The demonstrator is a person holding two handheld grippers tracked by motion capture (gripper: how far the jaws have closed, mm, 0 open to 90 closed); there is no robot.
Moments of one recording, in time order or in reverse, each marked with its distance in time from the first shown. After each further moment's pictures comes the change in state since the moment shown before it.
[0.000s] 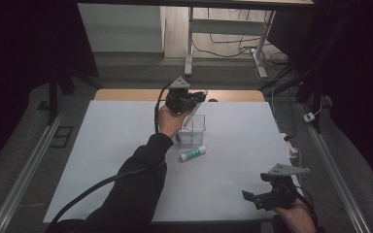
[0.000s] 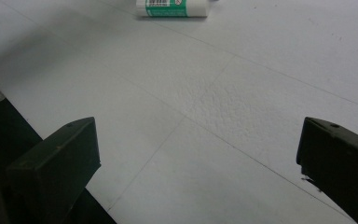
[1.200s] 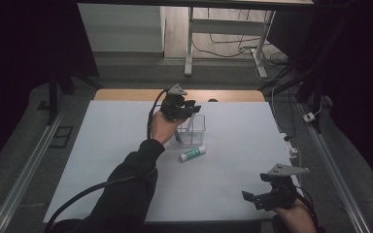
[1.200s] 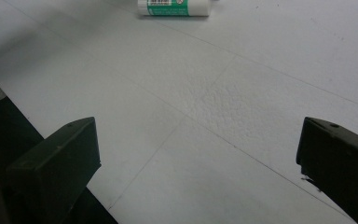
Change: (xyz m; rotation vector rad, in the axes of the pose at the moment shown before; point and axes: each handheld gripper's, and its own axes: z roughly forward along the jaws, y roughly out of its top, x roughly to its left) left arm -0.003 -0.013 -0.018 0.148 0.034 0.018; right arm 0.001 0.000 0.000 0.005 0.000 -0.008
